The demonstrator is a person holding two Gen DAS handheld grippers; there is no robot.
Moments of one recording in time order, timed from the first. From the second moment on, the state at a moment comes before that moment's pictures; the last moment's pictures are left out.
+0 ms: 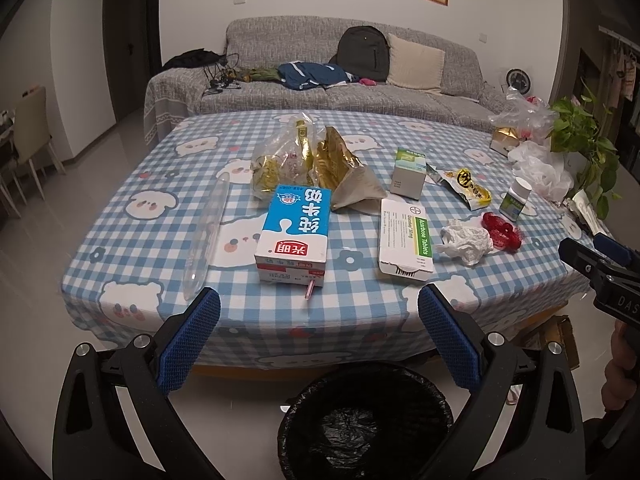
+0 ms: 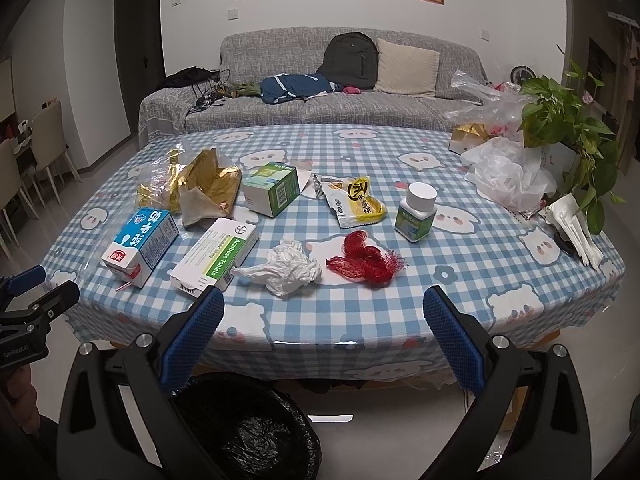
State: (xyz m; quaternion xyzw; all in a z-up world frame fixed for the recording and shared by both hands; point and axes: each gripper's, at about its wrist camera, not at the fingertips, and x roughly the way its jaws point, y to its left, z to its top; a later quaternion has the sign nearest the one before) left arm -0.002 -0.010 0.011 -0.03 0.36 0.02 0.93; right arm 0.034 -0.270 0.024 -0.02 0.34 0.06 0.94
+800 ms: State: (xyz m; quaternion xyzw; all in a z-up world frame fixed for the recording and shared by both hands) left arm 0.059 0.088 -0.014 -0.06 0.41 0.09 0.90; right arm 0.093 -0.220 -0.010 -0.06 0.38 0.09 0.92
